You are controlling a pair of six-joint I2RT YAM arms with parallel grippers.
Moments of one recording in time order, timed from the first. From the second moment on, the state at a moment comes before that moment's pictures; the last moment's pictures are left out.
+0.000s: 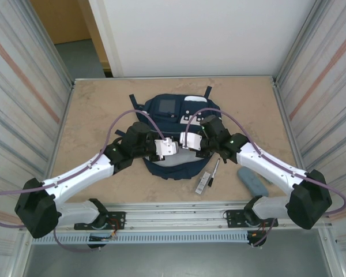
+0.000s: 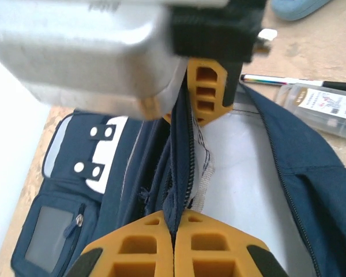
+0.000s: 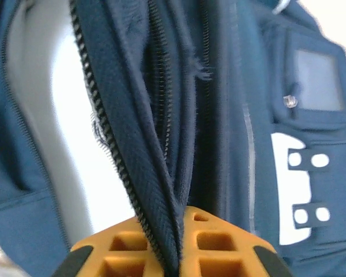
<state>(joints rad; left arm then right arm) -0.76 1.19 0.82 -0.15 0.23 0.80 0.69 1.28 0.93 -0.44 -0.09 -0.82</state>
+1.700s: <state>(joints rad) -0.46 1.14 0.77 -0.31 -0.18 -0.17 0.39 0.88 0.69 -0.44 -0.08 0.35</state>
